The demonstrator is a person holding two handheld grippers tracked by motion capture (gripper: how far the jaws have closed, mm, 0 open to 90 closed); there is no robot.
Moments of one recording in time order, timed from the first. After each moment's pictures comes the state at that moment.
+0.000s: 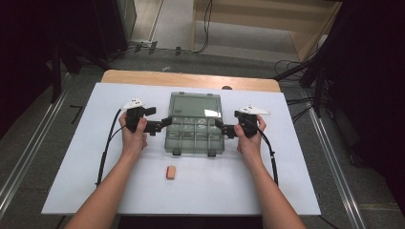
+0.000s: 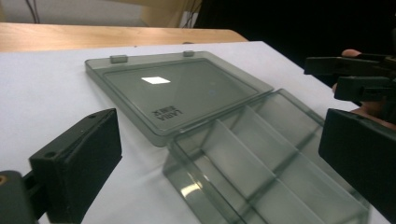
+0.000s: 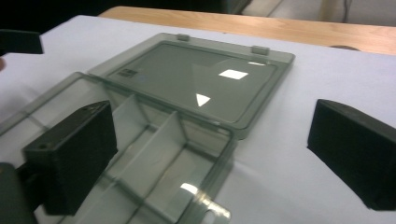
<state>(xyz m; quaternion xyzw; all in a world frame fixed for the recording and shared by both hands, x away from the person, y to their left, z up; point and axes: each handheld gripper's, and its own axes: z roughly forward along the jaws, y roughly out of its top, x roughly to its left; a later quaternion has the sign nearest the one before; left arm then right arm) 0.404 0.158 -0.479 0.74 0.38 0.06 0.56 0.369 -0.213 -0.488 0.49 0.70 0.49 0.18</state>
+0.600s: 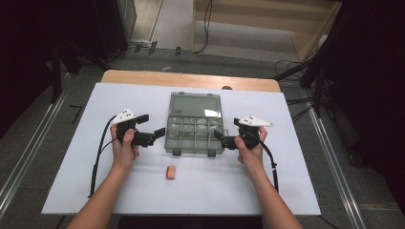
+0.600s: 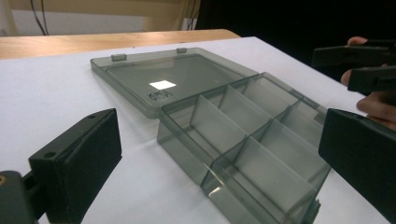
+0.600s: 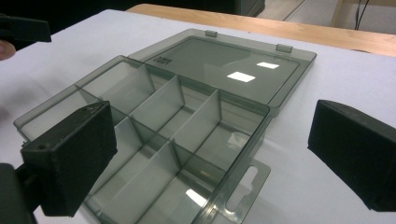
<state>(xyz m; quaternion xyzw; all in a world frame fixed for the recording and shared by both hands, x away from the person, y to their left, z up) 0.363 0.178 -0.476 0.75 0.35 0.11 0.56 0.329 -0.206 -0.482 0.46 0.72 0.49 0.19</state>
